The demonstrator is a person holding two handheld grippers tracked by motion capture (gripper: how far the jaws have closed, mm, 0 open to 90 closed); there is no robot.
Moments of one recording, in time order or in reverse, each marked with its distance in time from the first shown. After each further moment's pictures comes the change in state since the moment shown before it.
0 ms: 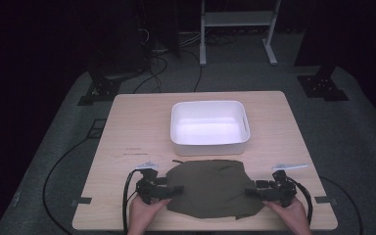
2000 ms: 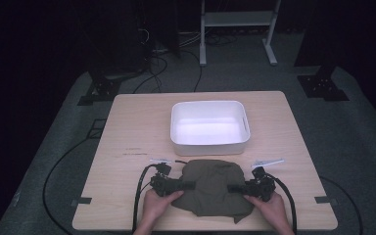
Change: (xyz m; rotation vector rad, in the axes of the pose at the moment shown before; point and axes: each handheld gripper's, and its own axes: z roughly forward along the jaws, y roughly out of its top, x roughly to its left) left arm 0.006 0.012 0.042 0.083 -0.179 -0.065; right arm 0.020 0.017 0.046 0.043 0.100 -0.047
